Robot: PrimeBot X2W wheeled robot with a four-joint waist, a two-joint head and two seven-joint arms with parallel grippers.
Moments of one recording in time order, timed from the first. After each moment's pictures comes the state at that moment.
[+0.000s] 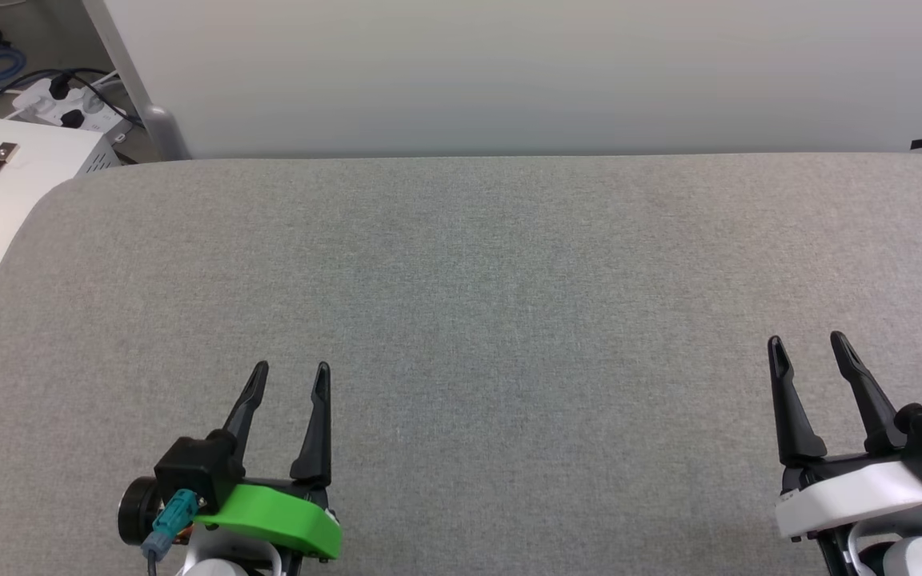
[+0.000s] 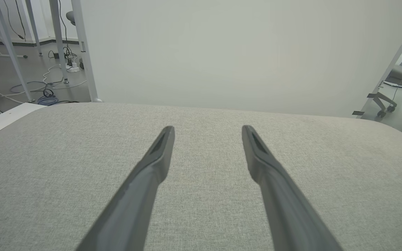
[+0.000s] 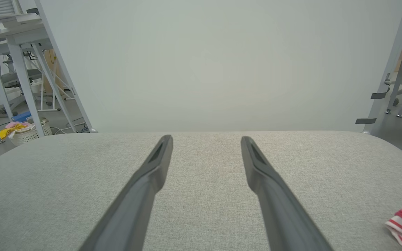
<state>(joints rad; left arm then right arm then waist) -0.01 0.07 -0.07 0.12 -0.20 -0.12 -0.26 0.00 -0.15 0.03 0.02 0.26 0.13 -0.23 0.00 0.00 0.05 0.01</state>
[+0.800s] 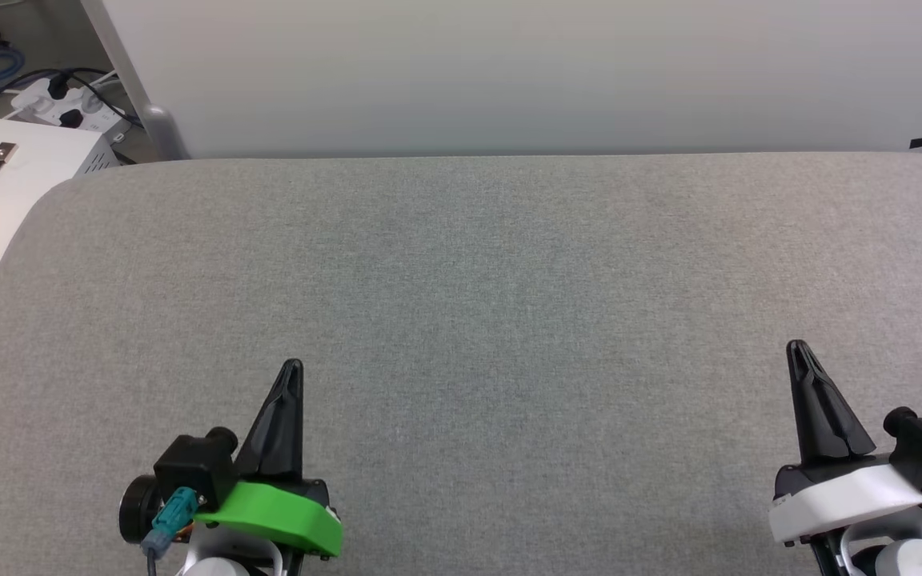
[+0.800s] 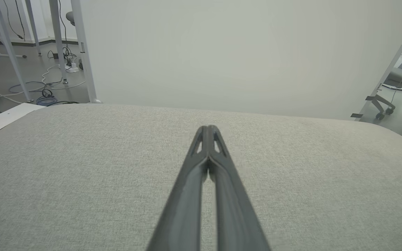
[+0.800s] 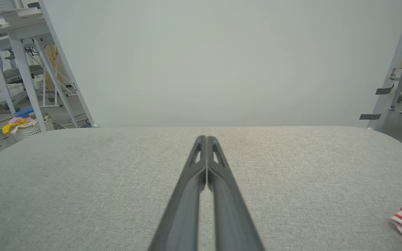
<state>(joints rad) -0.01 0.06 -0.06 0.11 -0.20 -0.12 -0.25 0.00 -0.15 0.04 0.04 0.26 0.13 -0.24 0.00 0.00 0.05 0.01</state>
